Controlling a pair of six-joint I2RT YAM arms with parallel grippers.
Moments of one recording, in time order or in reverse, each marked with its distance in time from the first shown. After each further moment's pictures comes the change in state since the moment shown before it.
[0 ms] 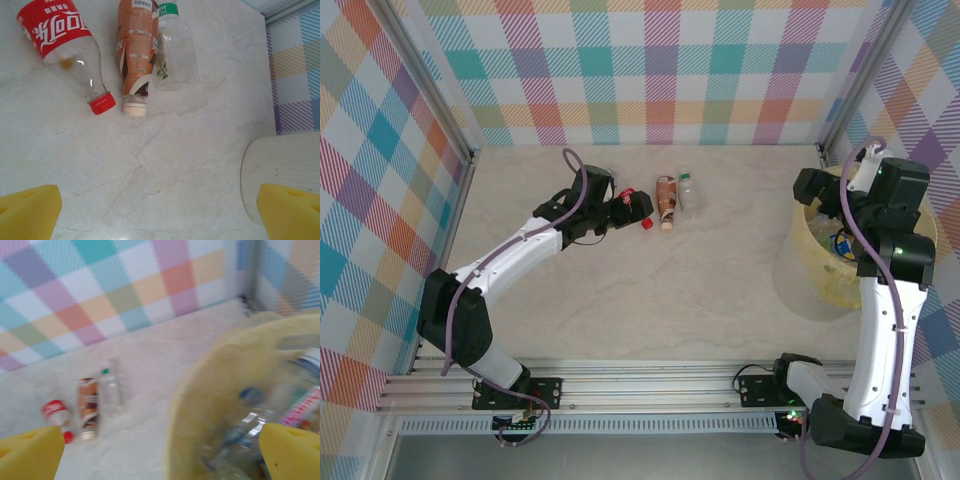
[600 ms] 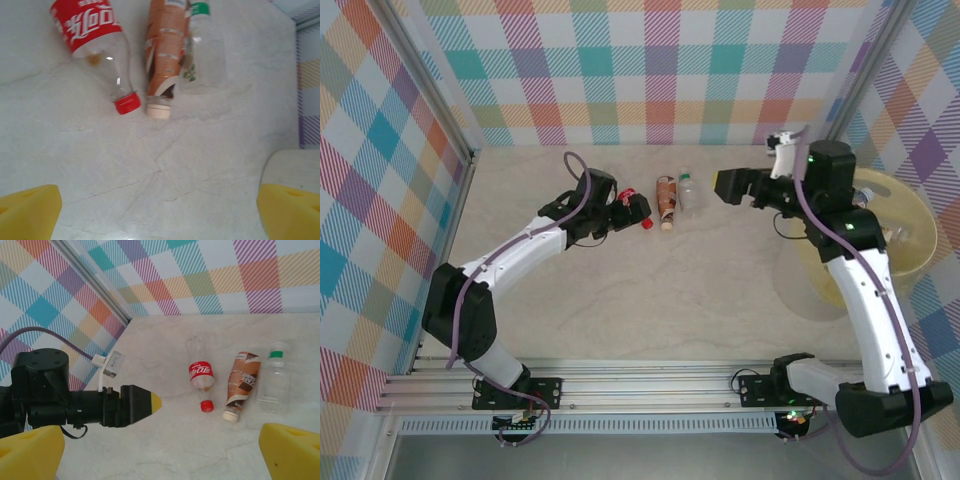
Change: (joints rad) left arm 0.007 0.045 -0.006 -0.022 -0.066 -0.041; right arm 0.422 0.129 -0.070 0.267 -0.270 0.094
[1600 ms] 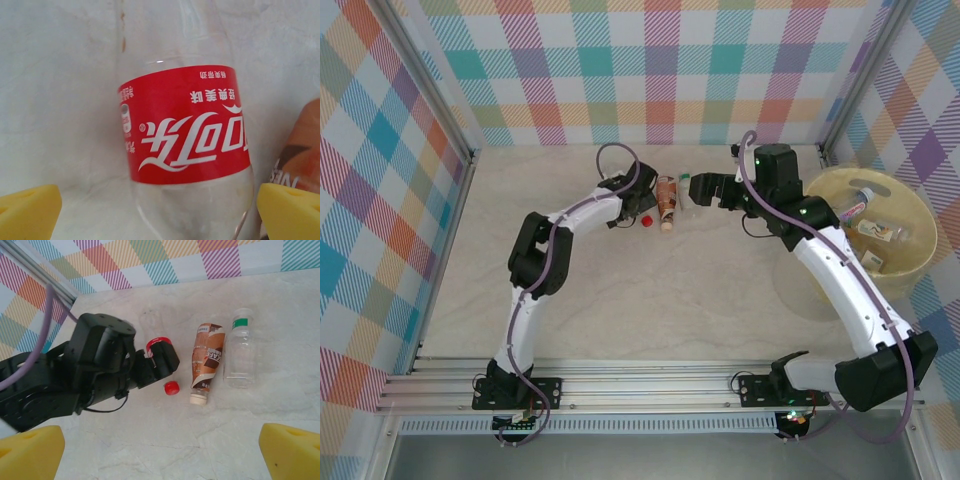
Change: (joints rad) left arm -0.014 0.673 0.579 -0.162 -0.426 -0.170; right arm 0.150 0.120 -0.061 0.038 0.303 0.051
